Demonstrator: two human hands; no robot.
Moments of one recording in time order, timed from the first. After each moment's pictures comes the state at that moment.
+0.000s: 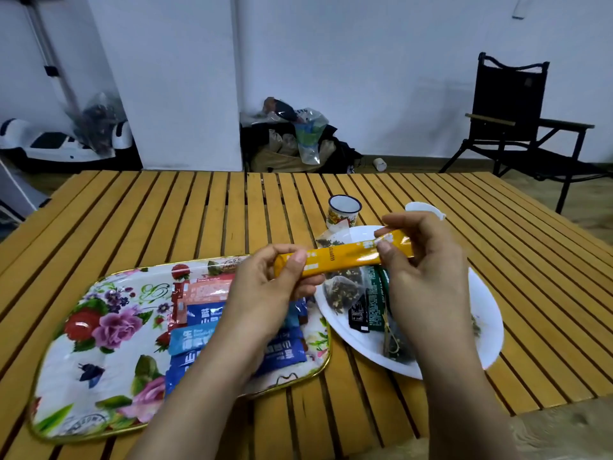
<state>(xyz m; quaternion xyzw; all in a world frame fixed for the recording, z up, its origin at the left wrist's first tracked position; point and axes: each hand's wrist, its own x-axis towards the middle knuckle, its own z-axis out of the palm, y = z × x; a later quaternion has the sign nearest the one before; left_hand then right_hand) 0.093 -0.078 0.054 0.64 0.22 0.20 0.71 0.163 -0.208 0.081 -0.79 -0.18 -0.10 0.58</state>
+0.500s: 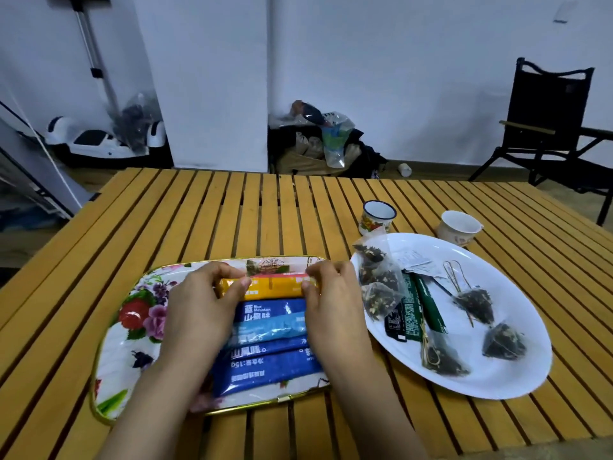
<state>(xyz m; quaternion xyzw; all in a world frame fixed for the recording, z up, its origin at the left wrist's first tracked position) 0.044 0.000 0.029 0.80 0.42 0.23 0.37 0.132 -0.115 0.019 -0.89 -0.27 0.01 0.37</state>
